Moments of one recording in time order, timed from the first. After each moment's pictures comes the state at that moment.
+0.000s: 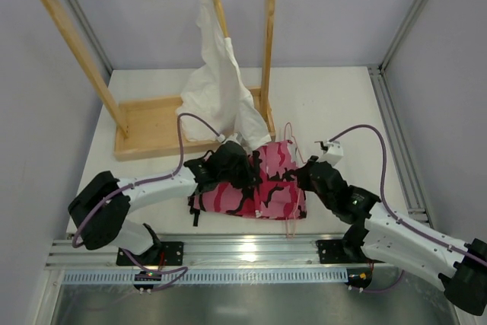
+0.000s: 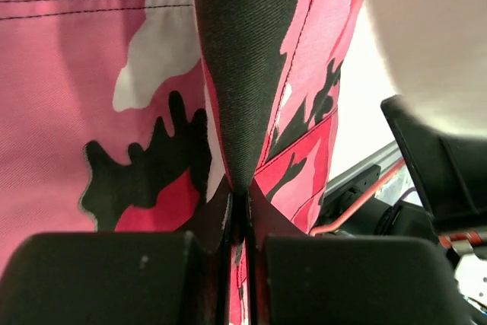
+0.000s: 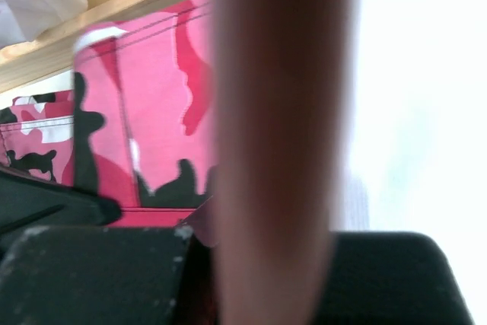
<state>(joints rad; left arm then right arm) -0.92 1.47 0.79 -0.04 0.04 -1.10 0.84 0.76 0.43 -0.25 0.49 0.80</state>
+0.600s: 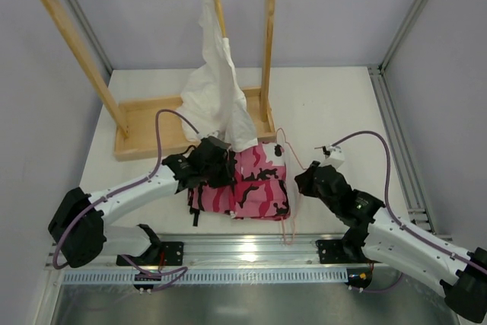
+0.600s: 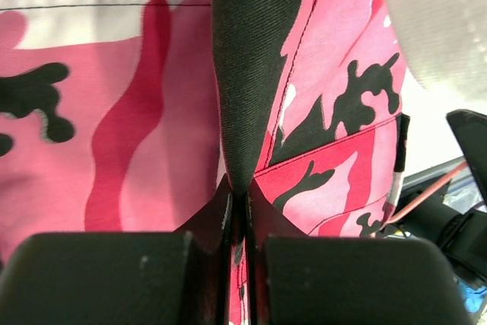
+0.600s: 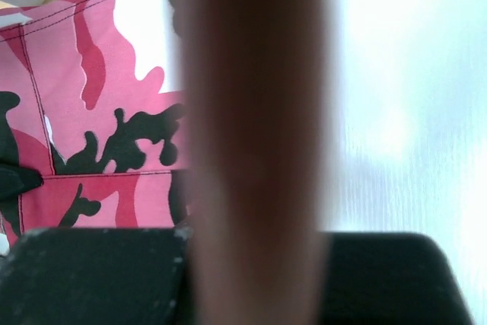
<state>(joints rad) -0.82 1.28 0.82 -0.43 -0.01 -0.97 0.78 0.69 0.38 -0.28 0.36 0.82</state>
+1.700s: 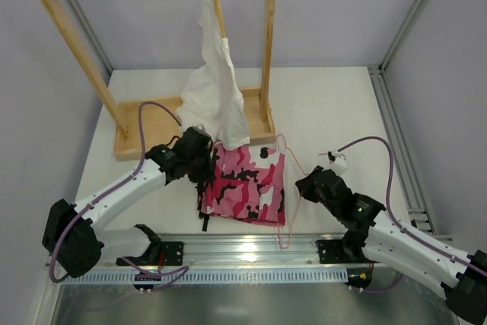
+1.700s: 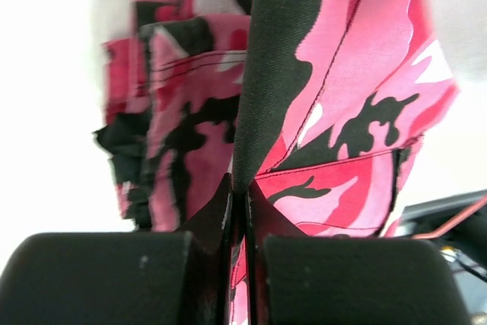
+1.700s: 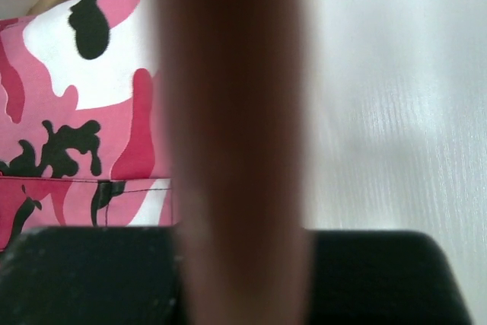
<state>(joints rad) -0.67 1.22 0.91 -0.70 -0.04 -0.82 0.78 0.65 0.34 -0.35 0.36 1.00</state>
